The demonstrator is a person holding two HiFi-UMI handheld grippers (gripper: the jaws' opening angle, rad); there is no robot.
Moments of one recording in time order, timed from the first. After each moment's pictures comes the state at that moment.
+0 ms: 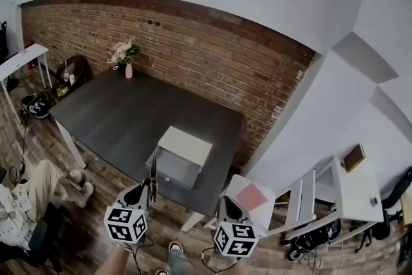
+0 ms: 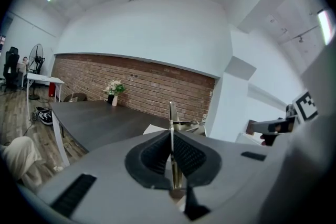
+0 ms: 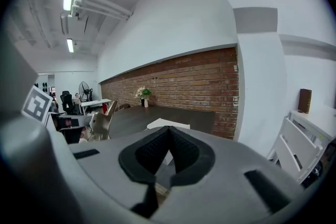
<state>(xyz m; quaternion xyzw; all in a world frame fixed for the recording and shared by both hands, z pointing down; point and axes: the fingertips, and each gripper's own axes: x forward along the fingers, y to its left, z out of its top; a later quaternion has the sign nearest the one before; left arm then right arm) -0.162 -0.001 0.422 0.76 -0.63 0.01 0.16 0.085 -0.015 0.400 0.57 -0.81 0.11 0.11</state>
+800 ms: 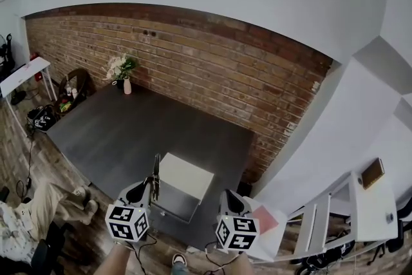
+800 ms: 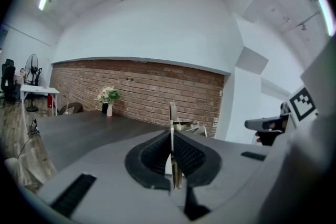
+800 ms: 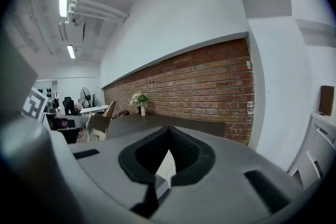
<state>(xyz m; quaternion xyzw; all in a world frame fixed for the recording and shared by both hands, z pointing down) -0.153 -0.174 0.401 0.75 -0.65 0.02 0.12 0.086 -0.211 0.393 0.54 -0.83 0.10 0.09</state>
